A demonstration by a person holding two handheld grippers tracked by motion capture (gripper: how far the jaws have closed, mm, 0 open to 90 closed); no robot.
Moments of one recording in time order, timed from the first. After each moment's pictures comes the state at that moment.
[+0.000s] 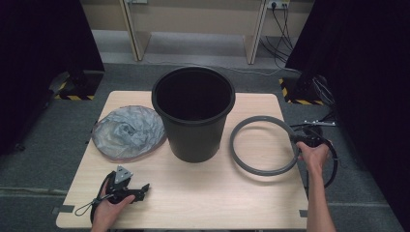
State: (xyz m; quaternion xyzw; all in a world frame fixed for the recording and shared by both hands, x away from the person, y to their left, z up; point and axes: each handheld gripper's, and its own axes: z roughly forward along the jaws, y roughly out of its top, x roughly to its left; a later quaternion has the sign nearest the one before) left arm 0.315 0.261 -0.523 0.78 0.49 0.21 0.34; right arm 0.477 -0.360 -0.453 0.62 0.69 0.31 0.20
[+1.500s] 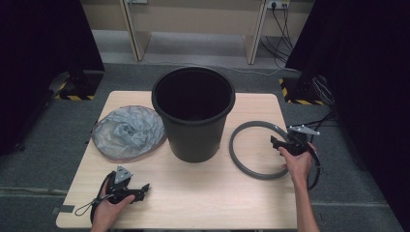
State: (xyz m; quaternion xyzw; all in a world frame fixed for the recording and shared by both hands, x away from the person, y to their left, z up) left arm 0.315 0.261 -0.523 0.78 0.49 0.20 0.34; right arm 0.452 -0.304 -0.459 0.58 0.68 0.37 0.25
